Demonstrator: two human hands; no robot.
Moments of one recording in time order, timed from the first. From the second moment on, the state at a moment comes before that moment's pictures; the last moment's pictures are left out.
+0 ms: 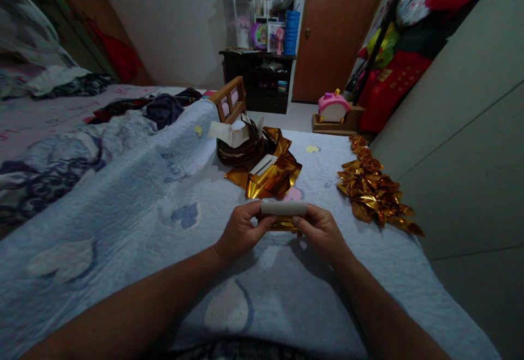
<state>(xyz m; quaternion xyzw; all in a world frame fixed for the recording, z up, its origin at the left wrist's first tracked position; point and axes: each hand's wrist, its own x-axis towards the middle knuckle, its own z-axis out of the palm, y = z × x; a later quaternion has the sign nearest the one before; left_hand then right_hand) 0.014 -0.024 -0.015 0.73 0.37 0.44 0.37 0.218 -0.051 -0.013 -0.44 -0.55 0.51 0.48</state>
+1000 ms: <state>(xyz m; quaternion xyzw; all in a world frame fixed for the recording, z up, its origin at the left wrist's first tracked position) 0.022 -0.017 -0.021 0.57 0.41 0.45 0.55 0.214 -0.046 -0.013 -0.52 -0.55 0.48 0.45</state>
